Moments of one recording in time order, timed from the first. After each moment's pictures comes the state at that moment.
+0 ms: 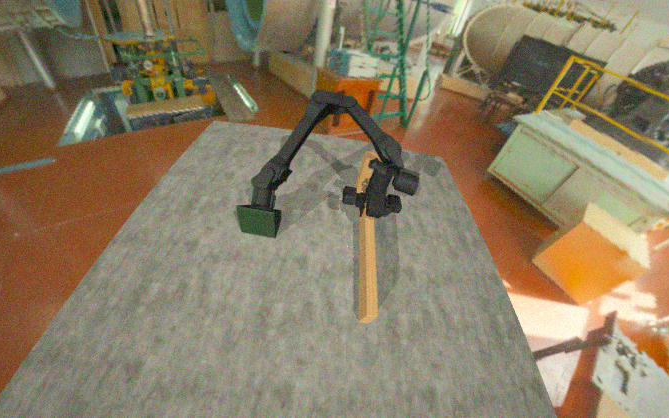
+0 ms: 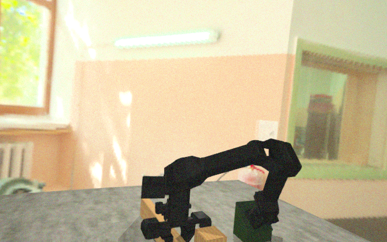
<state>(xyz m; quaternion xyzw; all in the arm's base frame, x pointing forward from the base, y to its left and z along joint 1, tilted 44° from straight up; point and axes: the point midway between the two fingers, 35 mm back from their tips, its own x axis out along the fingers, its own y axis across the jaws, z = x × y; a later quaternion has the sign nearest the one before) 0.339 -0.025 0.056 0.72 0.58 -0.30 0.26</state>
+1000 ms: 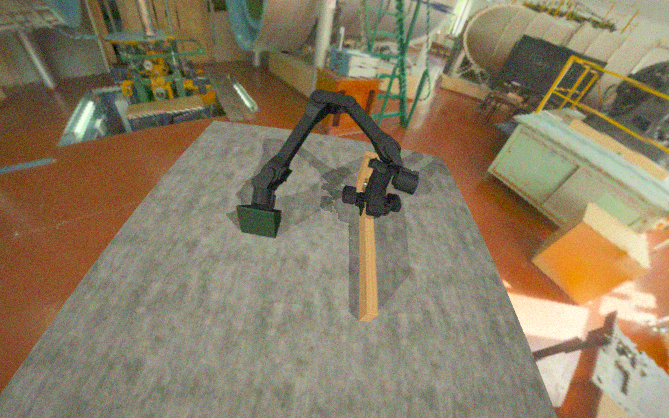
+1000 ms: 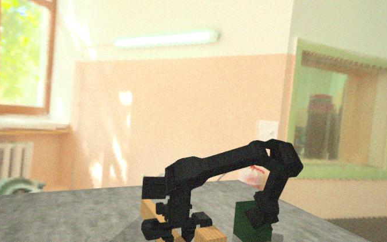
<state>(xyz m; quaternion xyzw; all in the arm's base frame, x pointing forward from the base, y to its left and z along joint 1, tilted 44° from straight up) 0.339 -0.022 0.059 0.72 0.58 -0.30 0.26</state>
